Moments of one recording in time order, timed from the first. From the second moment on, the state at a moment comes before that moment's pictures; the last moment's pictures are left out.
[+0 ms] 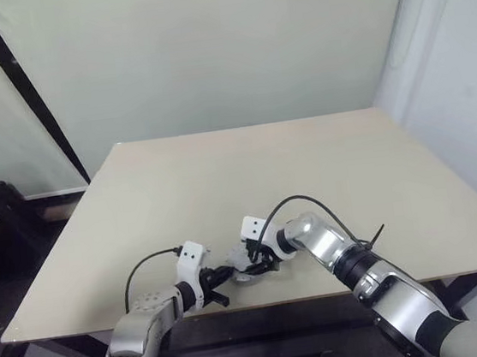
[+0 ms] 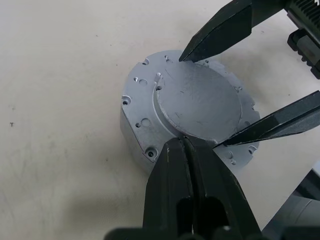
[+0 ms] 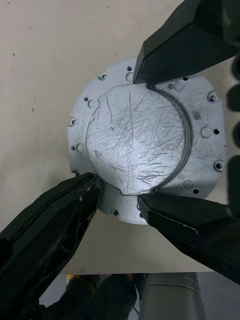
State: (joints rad) left arm -0.06 0.43 -0.06 -0.04 -0.36 0.65 -0.59; right arm -0.77 -0.05 0.52 0.69 -0.19 0.34 0.94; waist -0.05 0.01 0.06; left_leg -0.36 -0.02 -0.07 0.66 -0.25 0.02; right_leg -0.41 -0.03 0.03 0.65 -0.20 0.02
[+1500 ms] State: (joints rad) left arm -0.08 0.42 -0.06 -0.04 -0.33 0.65 -0.60; right arm -0.80 0.05 -0.38 0.93 0.41 1.21 0.52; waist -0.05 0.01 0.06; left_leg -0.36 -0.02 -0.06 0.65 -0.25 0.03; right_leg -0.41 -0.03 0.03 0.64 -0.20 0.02
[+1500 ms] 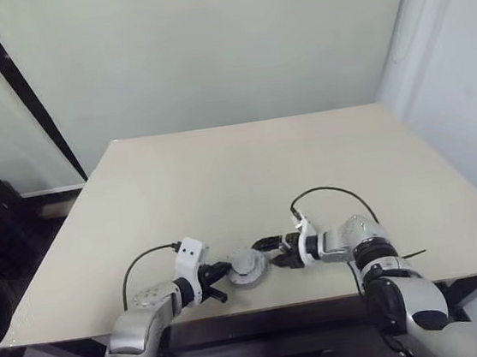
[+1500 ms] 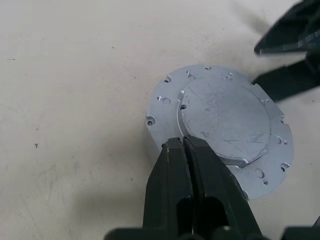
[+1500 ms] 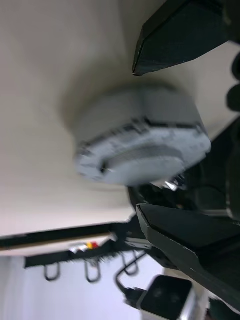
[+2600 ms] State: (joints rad) left arm -0.08 0.41 -0.01 -0.03 -0.29 0.67 -0.56; right arm -0.73 0.10 -0.42 0.92 0.51 1.25 0.47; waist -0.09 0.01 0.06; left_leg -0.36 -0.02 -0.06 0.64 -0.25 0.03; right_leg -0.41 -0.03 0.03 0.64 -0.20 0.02
